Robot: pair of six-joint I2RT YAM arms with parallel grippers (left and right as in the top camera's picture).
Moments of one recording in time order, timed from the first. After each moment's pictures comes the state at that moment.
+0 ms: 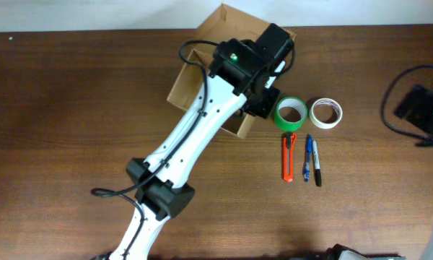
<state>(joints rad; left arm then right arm) -0.73 2.32 2.68 -1.64 0.03 -0.21 -0.46 1.35 1.65 -1.26 0.09 0.25</state>
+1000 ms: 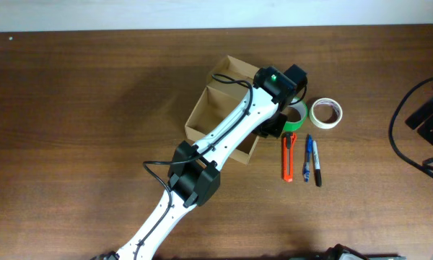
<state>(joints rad) -0.79 2.65 2.69 -1.58 -0.01 -0.35 -0.48 1.22 1.65 -1.29 0.07 0.29</state>
